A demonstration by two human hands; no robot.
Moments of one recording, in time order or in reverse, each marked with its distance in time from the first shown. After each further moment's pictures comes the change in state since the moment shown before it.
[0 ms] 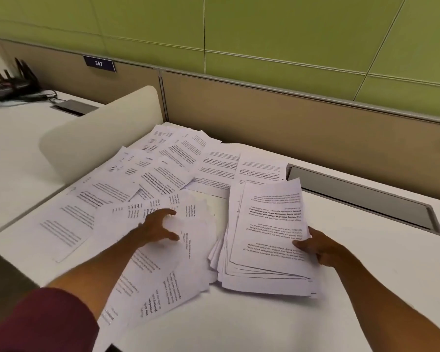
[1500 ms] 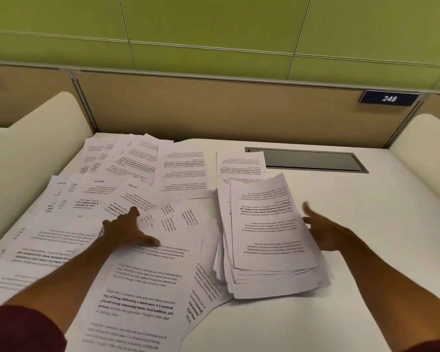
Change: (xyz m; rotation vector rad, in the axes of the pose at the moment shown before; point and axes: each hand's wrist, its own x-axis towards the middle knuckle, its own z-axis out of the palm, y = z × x) left_hand 0.088 -0.017 -0.066 0.507 -0.116 0.168; right_hand -0.076 0.012 0.038 0.473 0.173 0.222
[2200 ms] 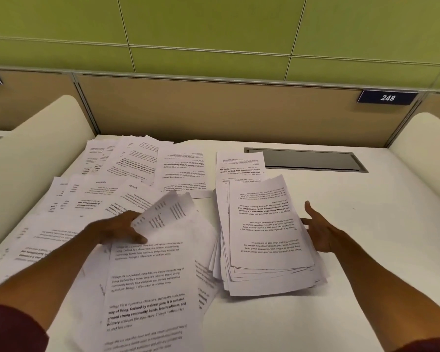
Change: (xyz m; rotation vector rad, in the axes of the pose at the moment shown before) left_hand -0.027 -0.001 -0.037 -0.420 -0.383 0.190; right_hand 0.001 0.005 0.005 0.071 0.128 0.022
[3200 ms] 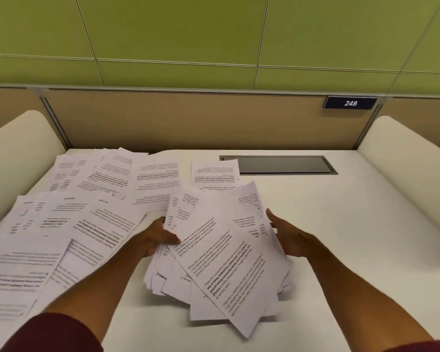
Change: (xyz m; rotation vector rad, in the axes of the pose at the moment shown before) left_hand 0.081 0.089 0.102 -0.694 0.002 0.096; right_hand -0.009 0.000 -0.007 -0.071 -0.223 -0.042
